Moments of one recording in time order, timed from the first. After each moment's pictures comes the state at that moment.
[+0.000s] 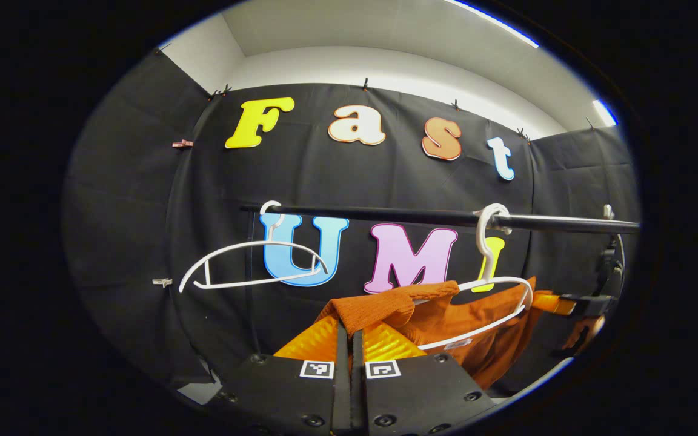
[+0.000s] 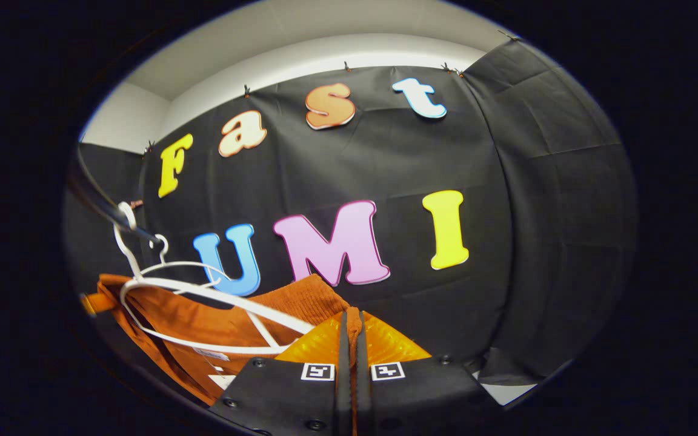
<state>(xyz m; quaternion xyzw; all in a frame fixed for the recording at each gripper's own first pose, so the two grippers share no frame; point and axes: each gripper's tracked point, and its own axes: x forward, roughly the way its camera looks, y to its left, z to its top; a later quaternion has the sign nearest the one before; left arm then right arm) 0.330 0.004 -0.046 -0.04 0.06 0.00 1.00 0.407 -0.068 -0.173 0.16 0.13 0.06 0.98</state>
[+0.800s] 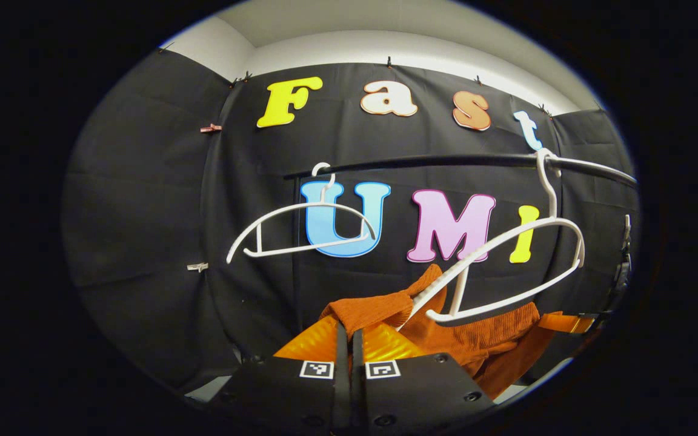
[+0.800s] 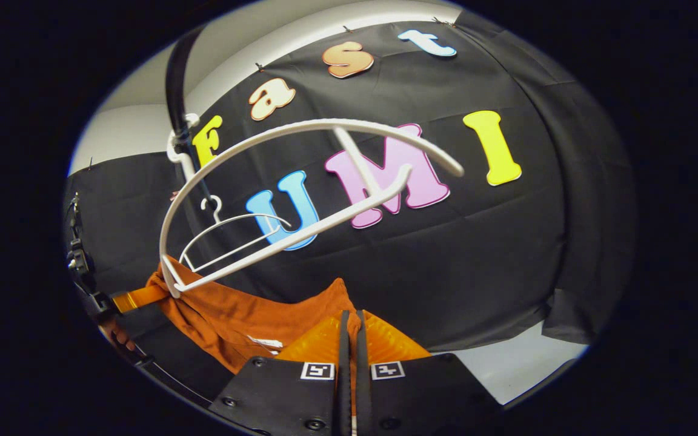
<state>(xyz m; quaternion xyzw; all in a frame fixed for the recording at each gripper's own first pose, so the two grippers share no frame) 0.301 0.082 -0.137 -0.02 0.14 0.07 0.99 0.310 0.068 -0.221 0.27 0.20 0.19 0.92</state>
